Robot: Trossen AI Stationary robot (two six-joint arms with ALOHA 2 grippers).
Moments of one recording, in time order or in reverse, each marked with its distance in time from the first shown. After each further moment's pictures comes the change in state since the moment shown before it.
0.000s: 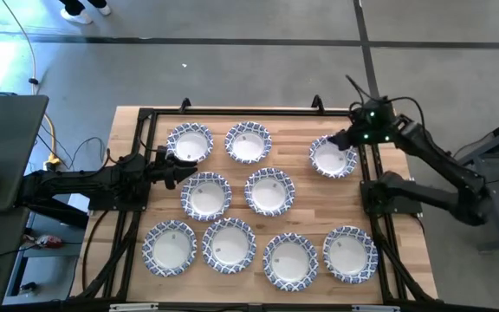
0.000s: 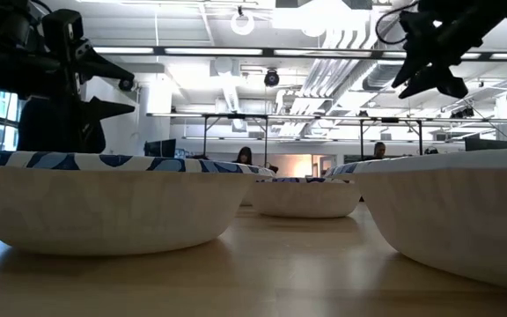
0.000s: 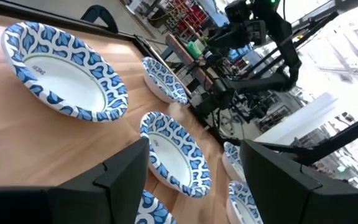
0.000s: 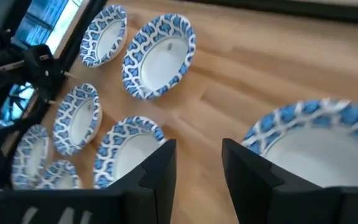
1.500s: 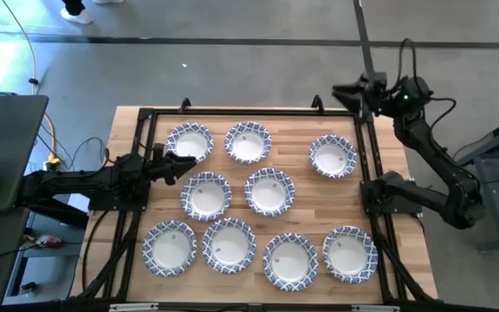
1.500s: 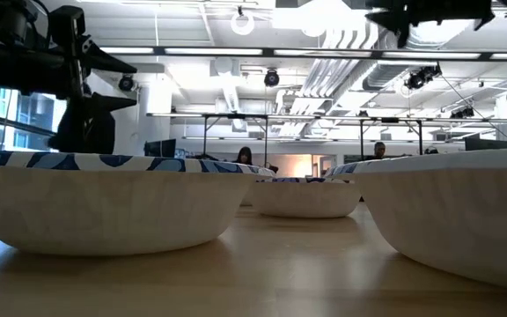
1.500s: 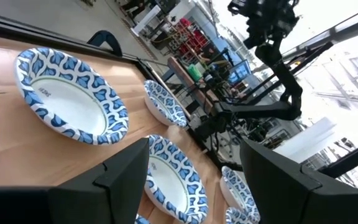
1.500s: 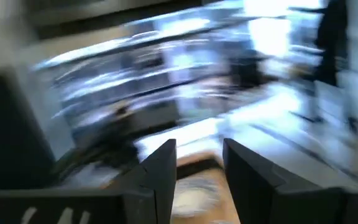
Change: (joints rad) left arm 0.000 0.000 0.000 0.062 -0.079 -0.018; right arm -0.203 0.059 -0.003 1.041 -0.536 -0.081
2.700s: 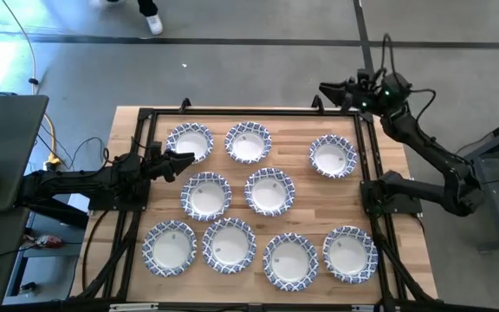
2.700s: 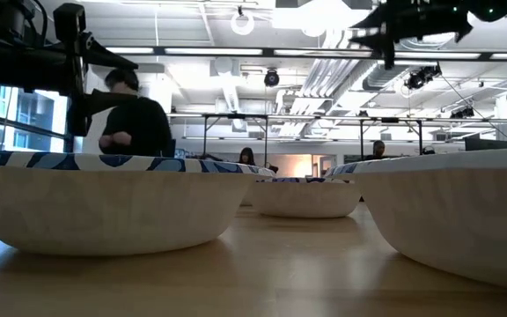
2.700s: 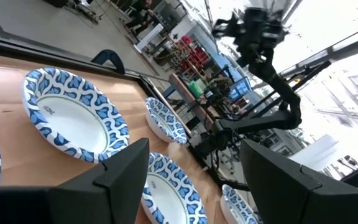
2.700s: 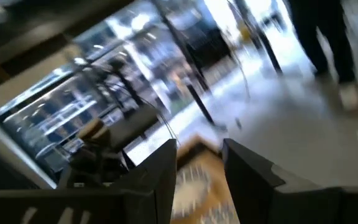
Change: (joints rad) left arm 0.000 0.000 0.000 0.043 -0.054 0.000; right arm 0.056 0.121 0.002 -0.097 0.305 0.226
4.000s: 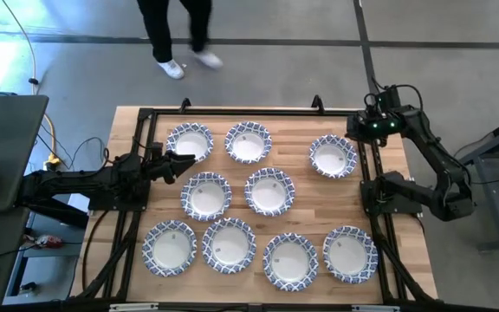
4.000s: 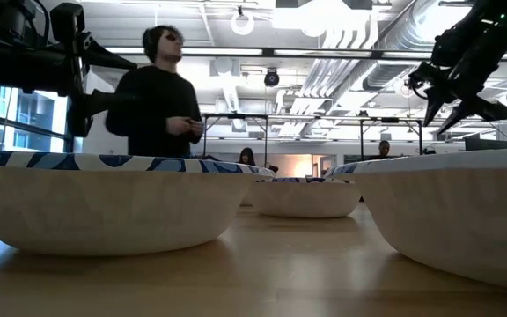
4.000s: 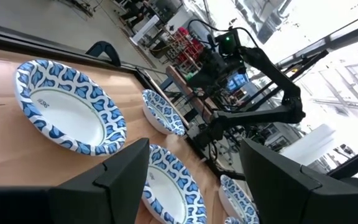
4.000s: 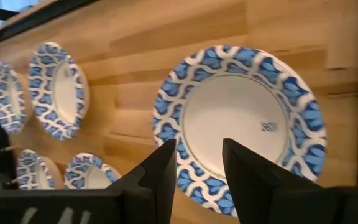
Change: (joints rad) left arm 0.000 0.000 0.000 -0.013 0.032 0.015; right arm -0.293 -0.006 0.000 -1.182 0.171 -0.088
